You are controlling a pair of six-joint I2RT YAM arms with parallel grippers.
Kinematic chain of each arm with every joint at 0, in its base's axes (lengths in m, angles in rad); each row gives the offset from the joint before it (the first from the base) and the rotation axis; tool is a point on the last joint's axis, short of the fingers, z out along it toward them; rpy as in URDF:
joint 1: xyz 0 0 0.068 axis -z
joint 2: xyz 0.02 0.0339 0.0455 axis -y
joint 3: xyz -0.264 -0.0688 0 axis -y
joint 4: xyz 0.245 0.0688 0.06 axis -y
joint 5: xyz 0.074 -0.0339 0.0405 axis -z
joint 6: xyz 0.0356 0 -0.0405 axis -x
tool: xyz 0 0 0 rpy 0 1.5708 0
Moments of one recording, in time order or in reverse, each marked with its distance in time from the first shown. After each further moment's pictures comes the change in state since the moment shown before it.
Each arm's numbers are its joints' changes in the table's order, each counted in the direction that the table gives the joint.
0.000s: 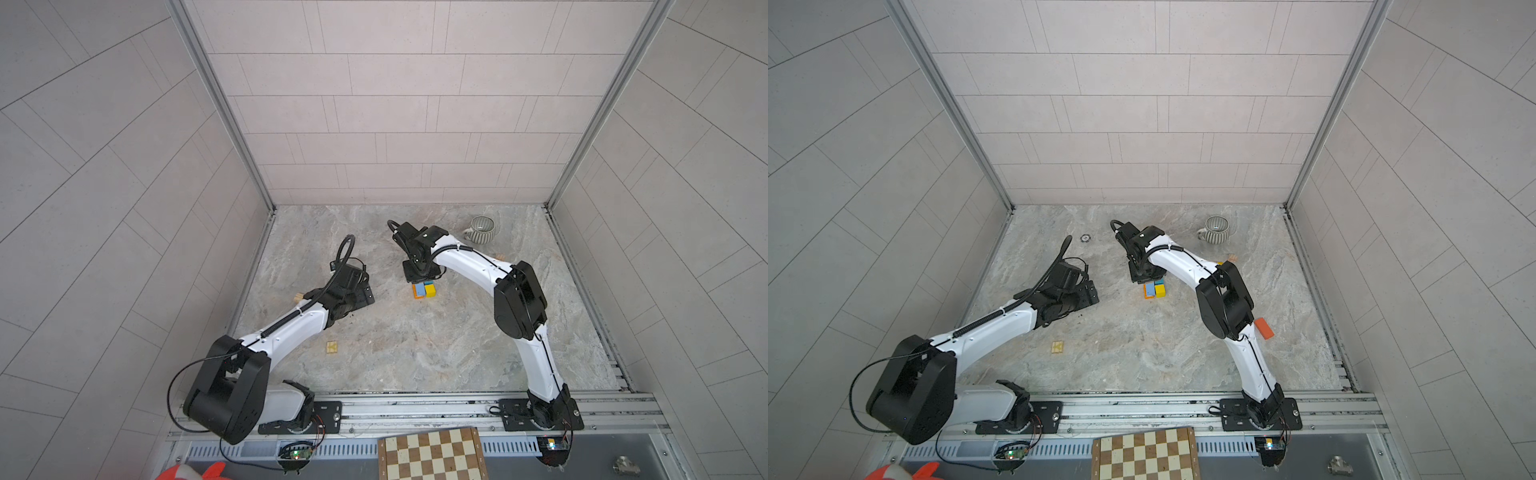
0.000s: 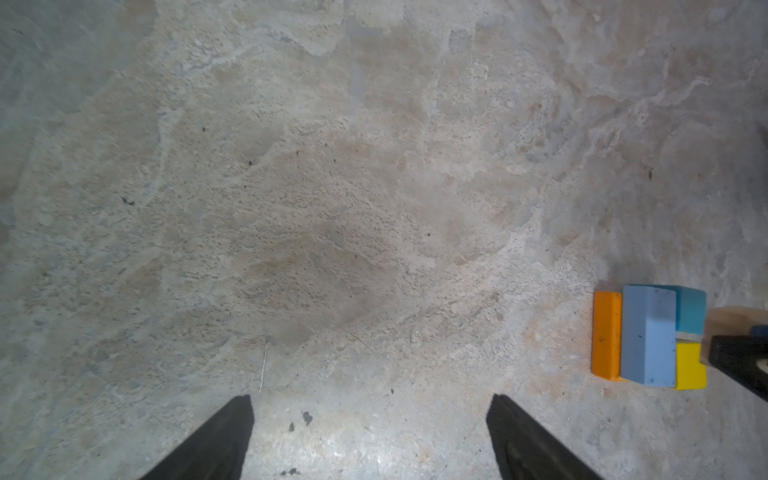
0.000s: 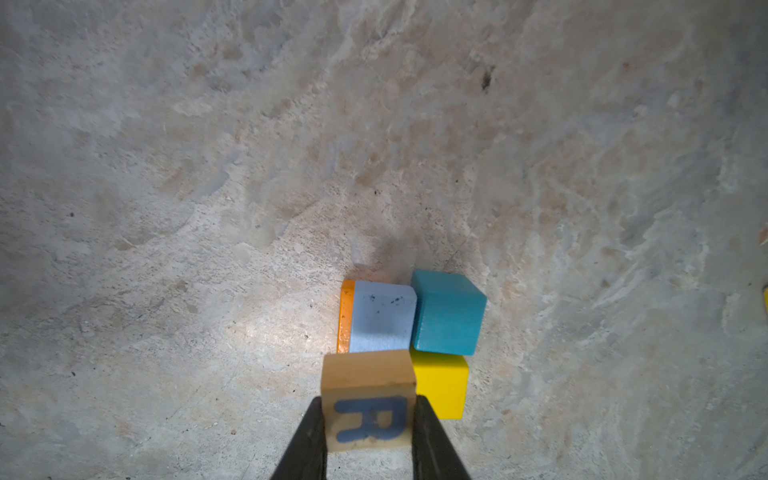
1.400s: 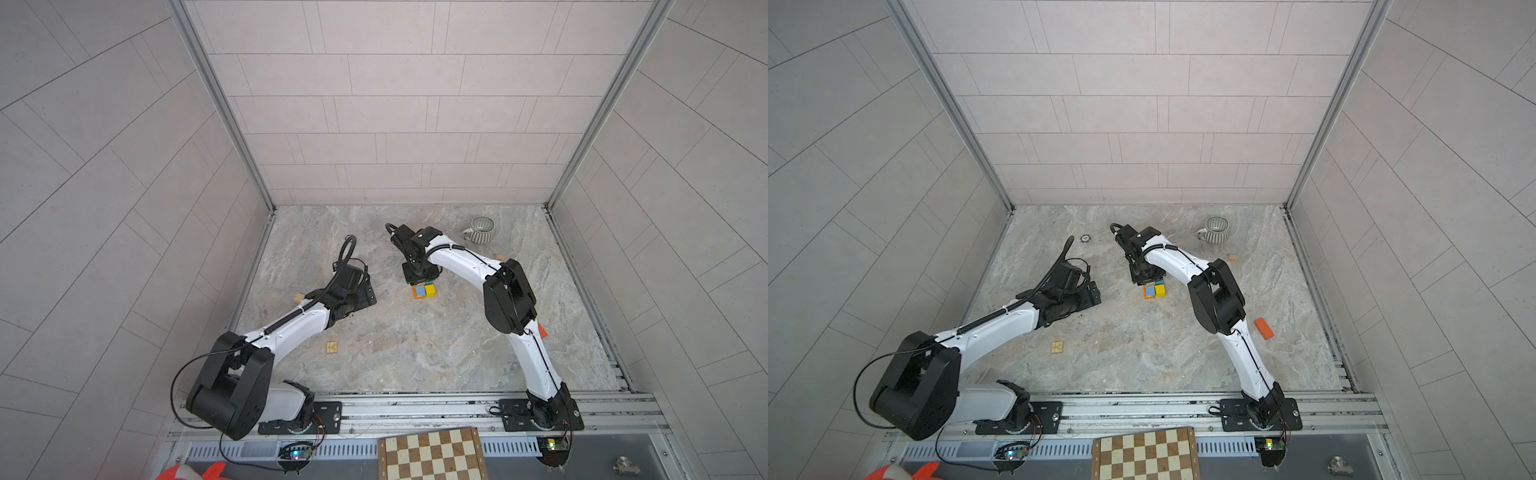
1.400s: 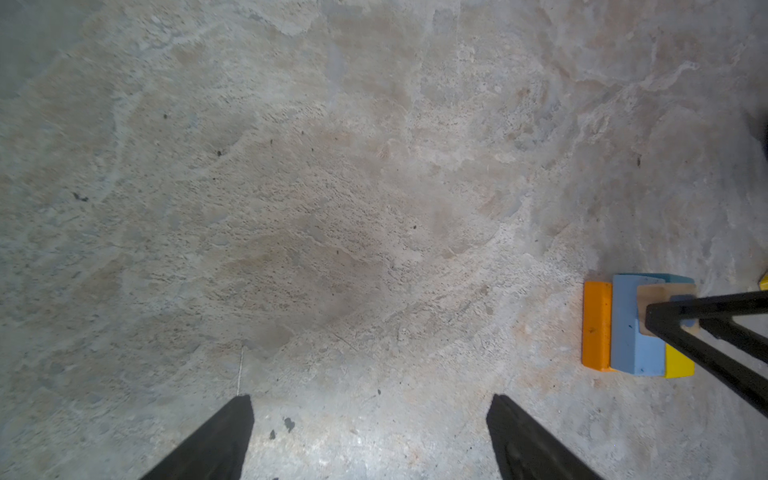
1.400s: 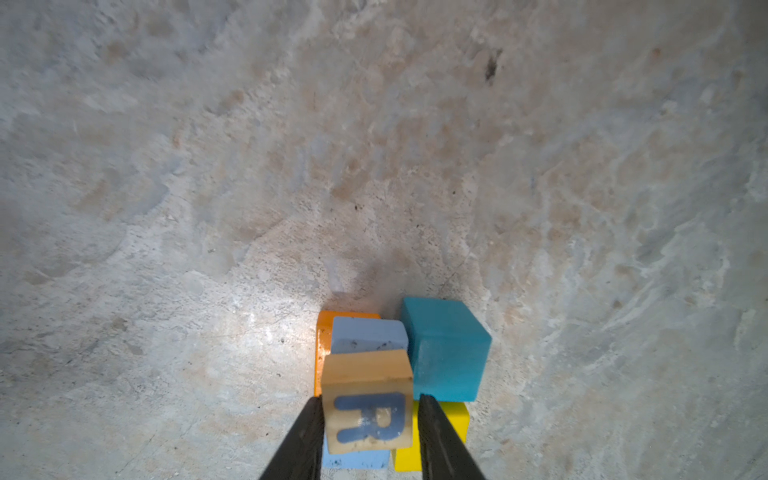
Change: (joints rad) left arm 0.000 -0.023 -0.008 0.034 0.043 -0.008; right arm 0.012 -0.092 0.066 -0.036 0.021 0.007
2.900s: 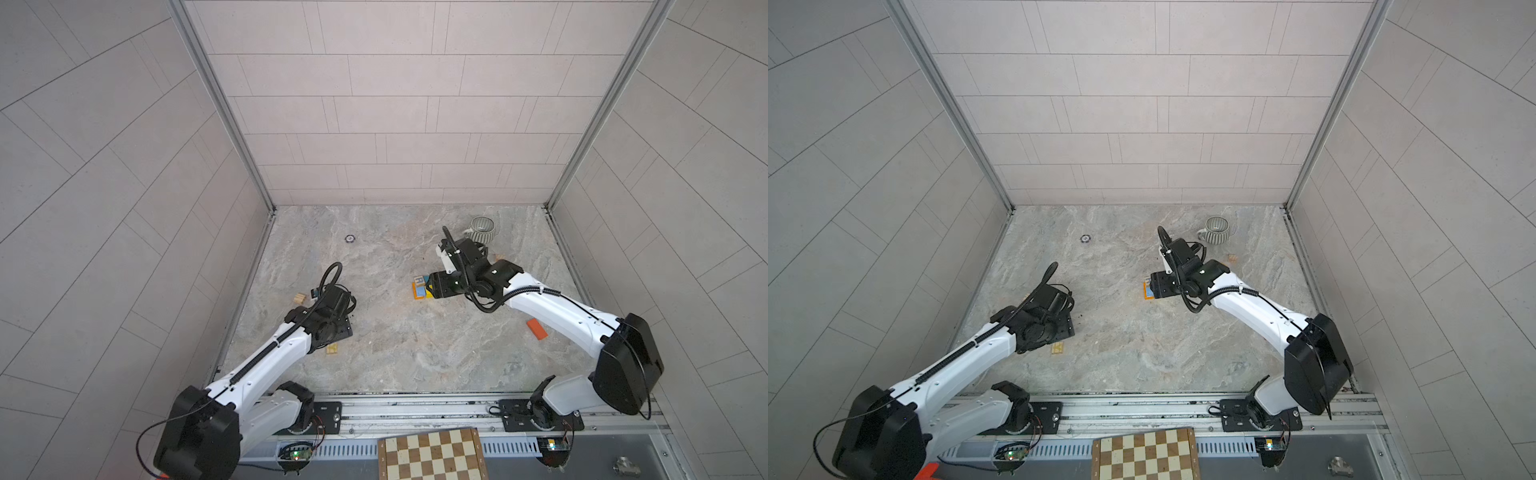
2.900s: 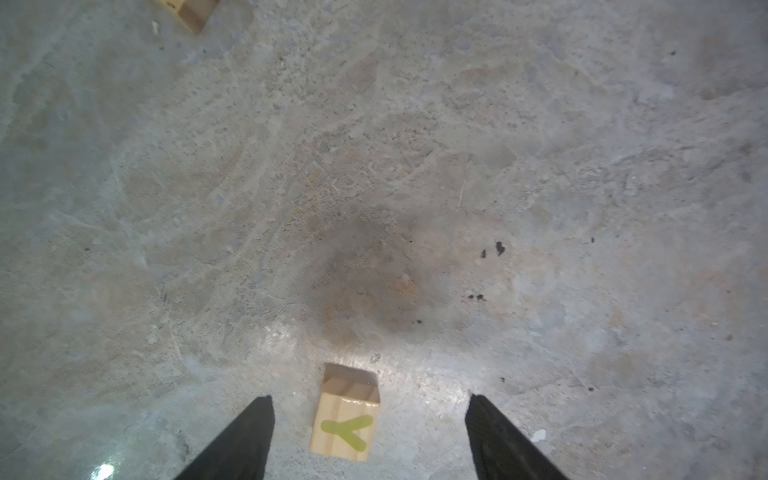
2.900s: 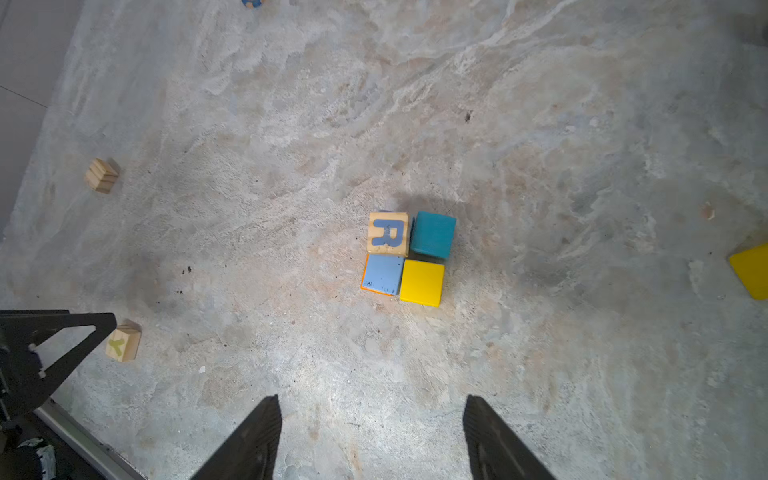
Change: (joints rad) left arm 0.000 0.276 -0.095 -0.492 -0.124 0.055; right arm 0.045 0.834 -0.879 0.580 -0.198 0.079
